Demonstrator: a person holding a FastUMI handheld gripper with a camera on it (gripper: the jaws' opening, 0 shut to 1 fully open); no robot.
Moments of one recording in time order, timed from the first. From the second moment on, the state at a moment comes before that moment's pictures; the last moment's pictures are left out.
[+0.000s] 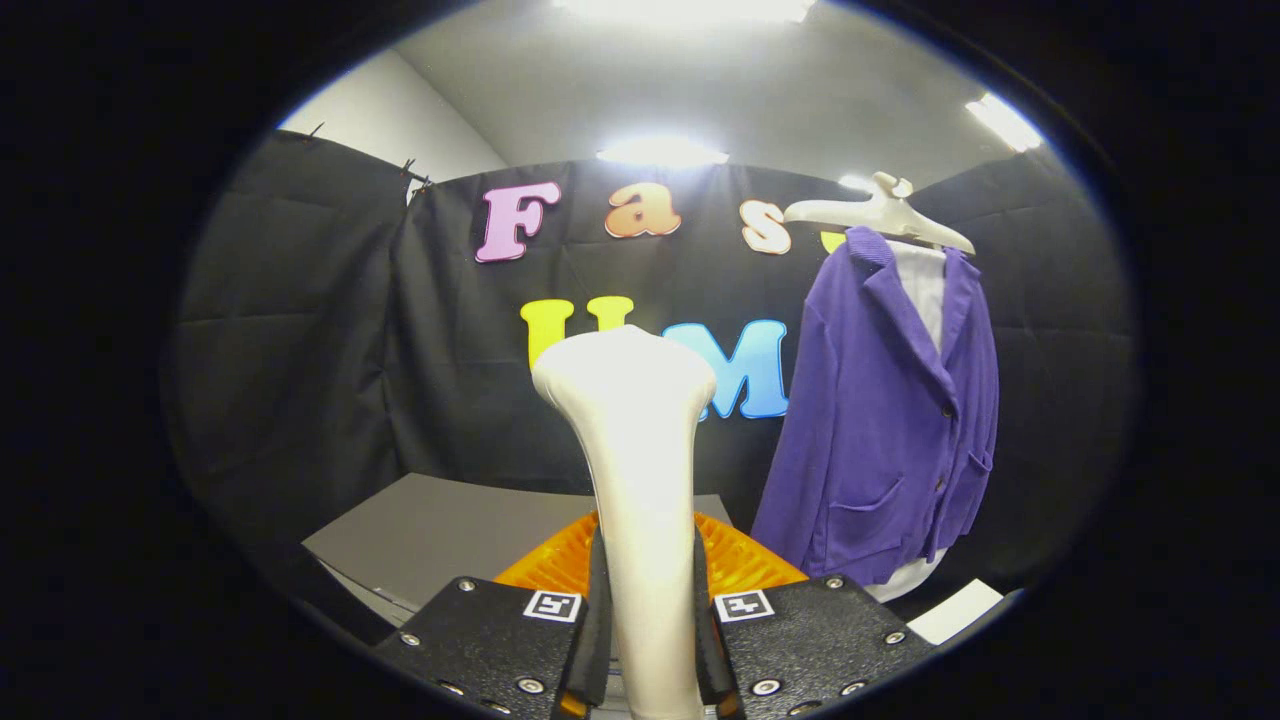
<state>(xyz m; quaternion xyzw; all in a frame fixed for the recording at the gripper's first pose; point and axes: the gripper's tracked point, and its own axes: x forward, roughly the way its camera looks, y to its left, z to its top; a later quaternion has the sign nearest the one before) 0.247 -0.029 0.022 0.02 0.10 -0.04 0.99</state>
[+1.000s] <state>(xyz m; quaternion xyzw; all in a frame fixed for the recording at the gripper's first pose) 0.216 -0.112 0.086 0.01 -0.02 -0.08 1.00</state>
